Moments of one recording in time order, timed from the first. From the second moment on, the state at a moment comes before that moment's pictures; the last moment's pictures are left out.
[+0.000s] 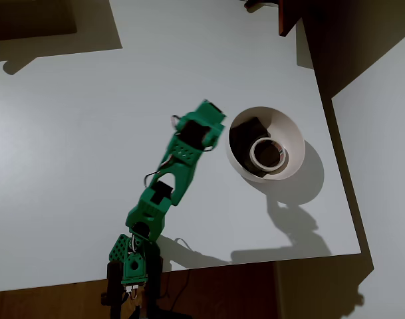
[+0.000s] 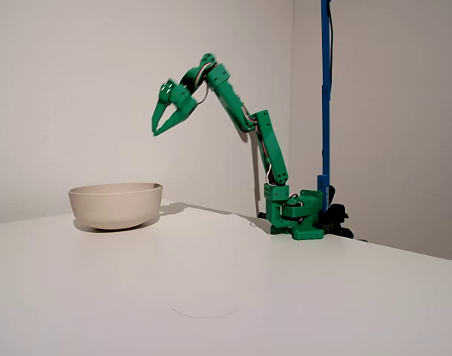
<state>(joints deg) 30.6 83.8 22.1 101.6 12.0</state>
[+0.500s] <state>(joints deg) 4.2 118.4 51.2 101.2 6.5</state>
